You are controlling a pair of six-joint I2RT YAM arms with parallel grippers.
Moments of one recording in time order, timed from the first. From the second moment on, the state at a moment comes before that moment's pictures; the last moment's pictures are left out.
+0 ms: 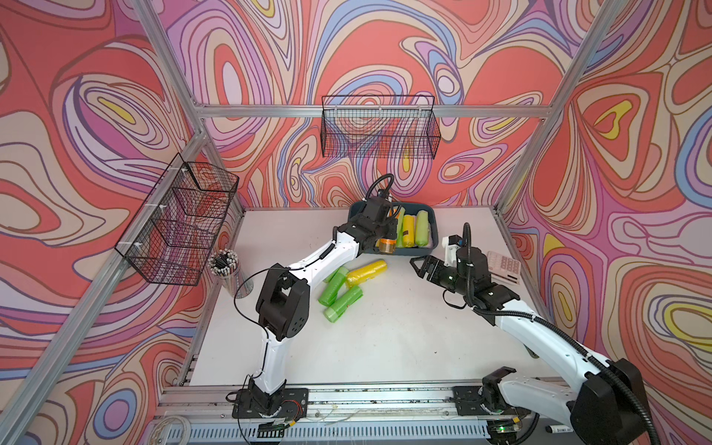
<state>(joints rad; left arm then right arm) -0.64 2.05 1.81 -0.31 -0.06 -0.37 0.38 1.15 0.75 -0.11 -0.20 0.70</state>
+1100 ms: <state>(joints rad) -0.55 2.41 2.18 -0.34 -0.11 -0.32 0.38 1.27 0.79 -0.09 -0.22 0.71</state>
